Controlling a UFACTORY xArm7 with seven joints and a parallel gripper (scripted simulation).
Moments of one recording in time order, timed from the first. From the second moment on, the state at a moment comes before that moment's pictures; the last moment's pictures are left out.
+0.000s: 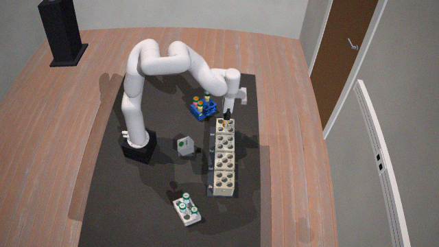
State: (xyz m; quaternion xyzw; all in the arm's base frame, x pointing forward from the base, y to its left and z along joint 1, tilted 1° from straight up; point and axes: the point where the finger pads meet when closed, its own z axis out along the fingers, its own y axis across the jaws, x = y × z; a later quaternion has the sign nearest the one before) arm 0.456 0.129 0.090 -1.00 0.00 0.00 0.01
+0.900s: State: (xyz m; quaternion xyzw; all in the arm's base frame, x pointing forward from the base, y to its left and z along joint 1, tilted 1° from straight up) arm 0.457 0.130 0.066 -1.00 0.00 0.00 0.01
